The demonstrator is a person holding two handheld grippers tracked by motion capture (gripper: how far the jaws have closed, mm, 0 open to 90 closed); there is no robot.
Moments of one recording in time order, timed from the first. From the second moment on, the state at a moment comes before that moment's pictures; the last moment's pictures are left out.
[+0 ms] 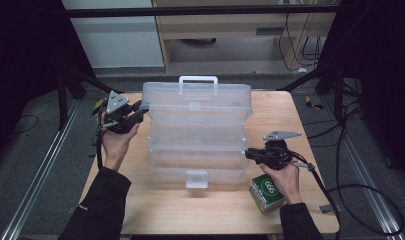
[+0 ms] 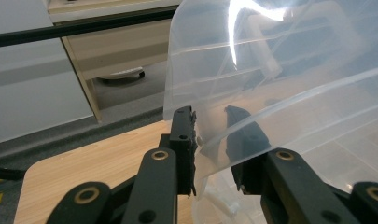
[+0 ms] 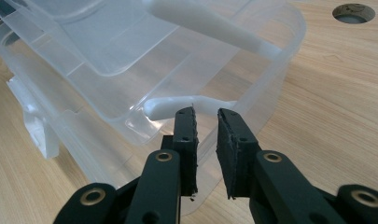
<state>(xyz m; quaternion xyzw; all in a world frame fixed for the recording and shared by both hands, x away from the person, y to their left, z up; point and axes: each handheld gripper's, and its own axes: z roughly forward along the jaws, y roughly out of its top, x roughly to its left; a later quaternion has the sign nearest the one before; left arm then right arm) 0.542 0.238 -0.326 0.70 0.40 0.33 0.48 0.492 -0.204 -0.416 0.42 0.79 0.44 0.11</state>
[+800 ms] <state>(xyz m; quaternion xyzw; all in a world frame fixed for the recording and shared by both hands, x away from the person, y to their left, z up) 0.565 0.231 -0.314 0.70 0.43 0.33 0.47 0.494 -0.204 -0.415 0.43 0.78 0.44 0.11</state>
